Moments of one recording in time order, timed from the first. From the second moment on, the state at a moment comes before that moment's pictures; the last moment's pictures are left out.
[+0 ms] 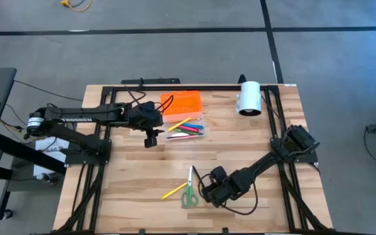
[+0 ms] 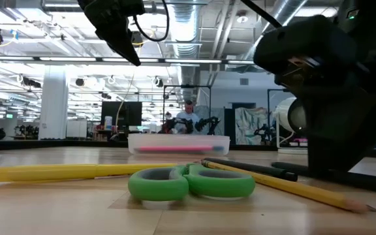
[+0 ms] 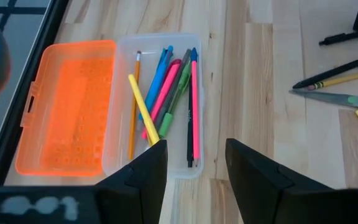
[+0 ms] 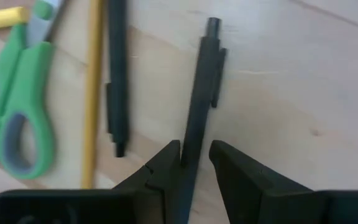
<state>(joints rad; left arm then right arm) 0.12 1.23 1.04 -0.66 -0.09 0.07 0.59 1.95 1.17 -0.60 0.19 1.63</state>
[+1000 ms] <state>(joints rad) 0.10 1.23 1.04 -0.67 -0.10 -0.01 0.47 1.94 1.17 -0.74 -0.03 1.41</state>
